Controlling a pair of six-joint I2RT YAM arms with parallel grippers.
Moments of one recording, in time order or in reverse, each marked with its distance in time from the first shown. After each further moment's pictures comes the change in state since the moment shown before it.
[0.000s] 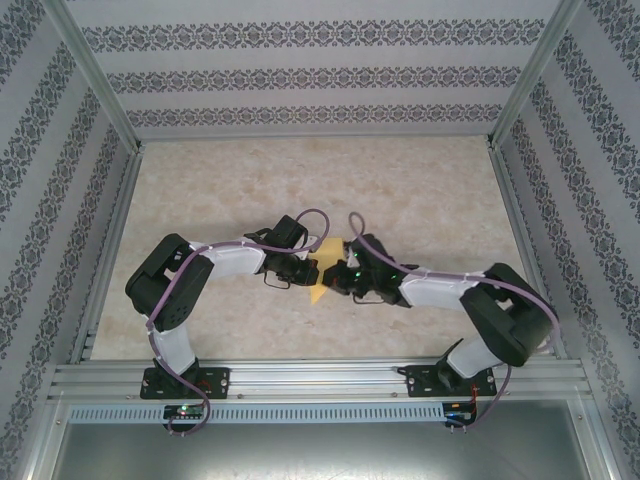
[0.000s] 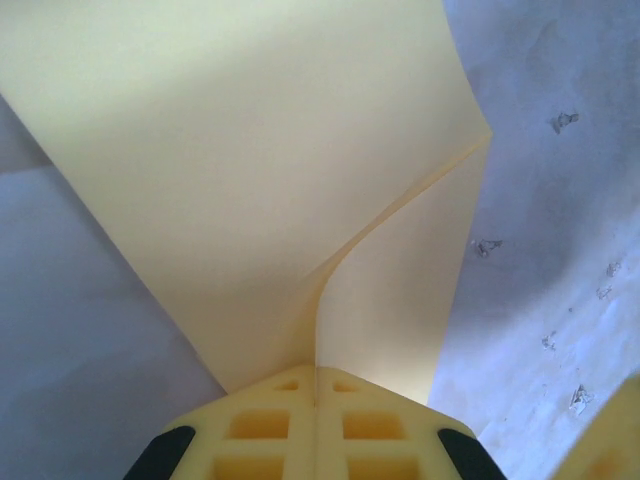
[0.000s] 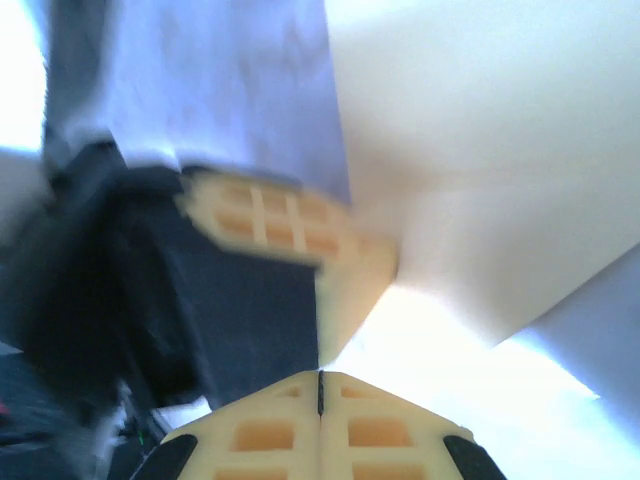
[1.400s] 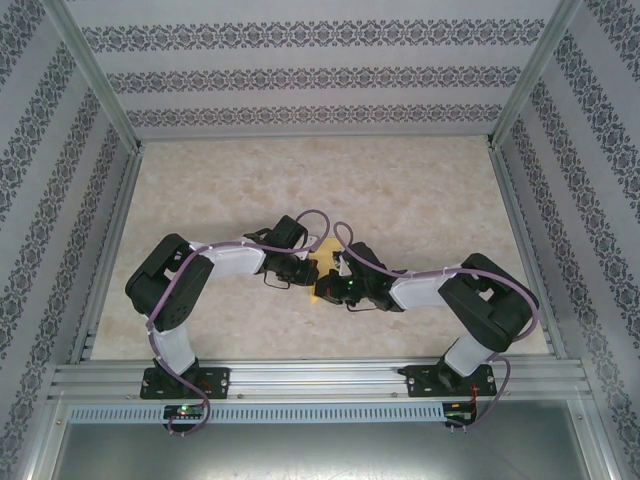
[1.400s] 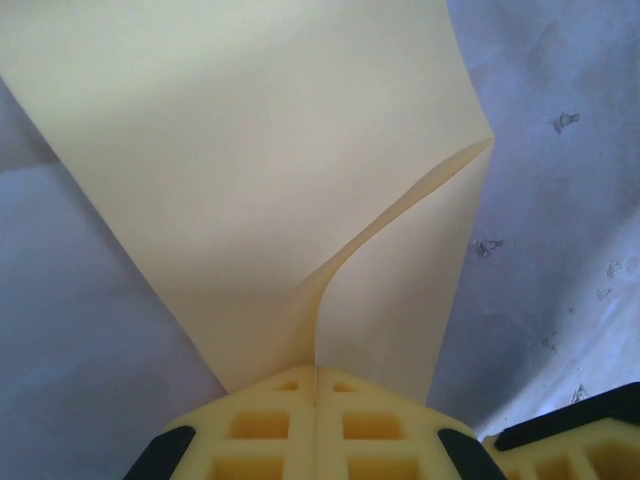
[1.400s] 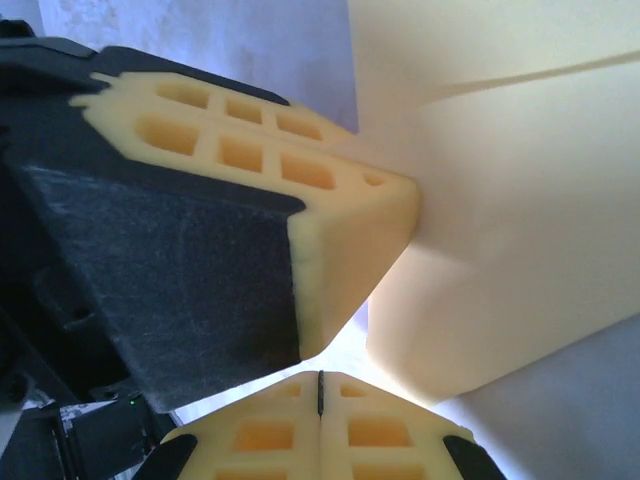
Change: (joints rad) left arm 0.000 0.000 -0.002 0.001 0.000 -0.003; right arm 0.102 0.146 -0.023 0.154 -0.063 0.036
